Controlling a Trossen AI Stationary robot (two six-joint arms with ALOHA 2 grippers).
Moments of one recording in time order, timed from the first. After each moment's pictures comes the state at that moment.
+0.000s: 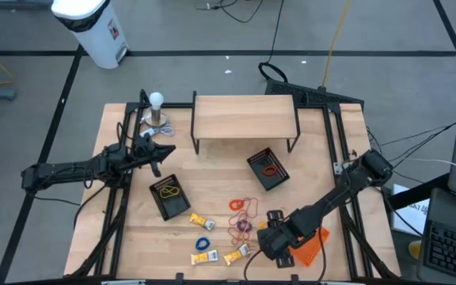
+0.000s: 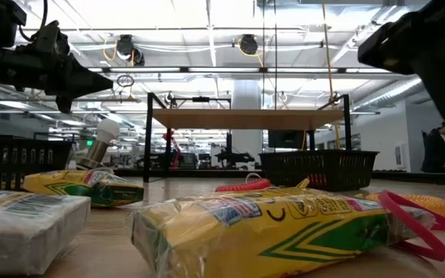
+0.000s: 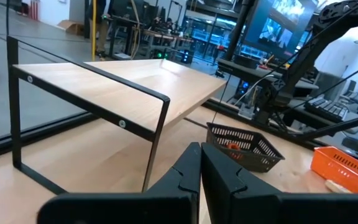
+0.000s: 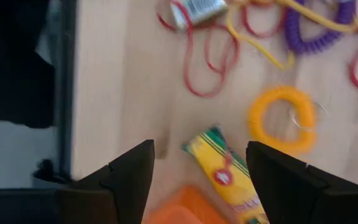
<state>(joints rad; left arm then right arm) 0.20 0.24 0.02 0.21 -0.16 -0.27 0.62 1.83 1.34 -0.77 -0.05 0.54</state>
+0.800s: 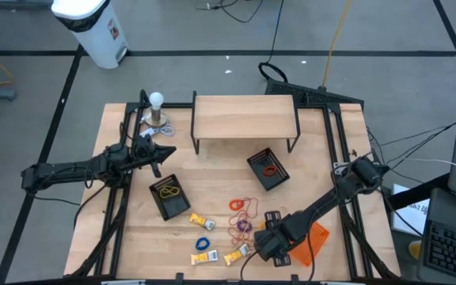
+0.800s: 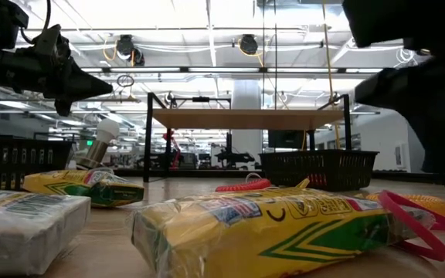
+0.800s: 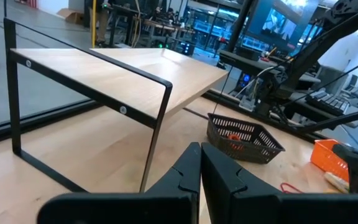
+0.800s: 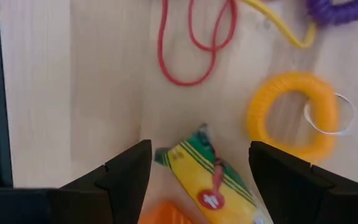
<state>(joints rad) 0.20 0.24 0.02 0.17 -0.15 -0.29 0.62 1.94 1.34 -0.76 -0.05 0.51</state>
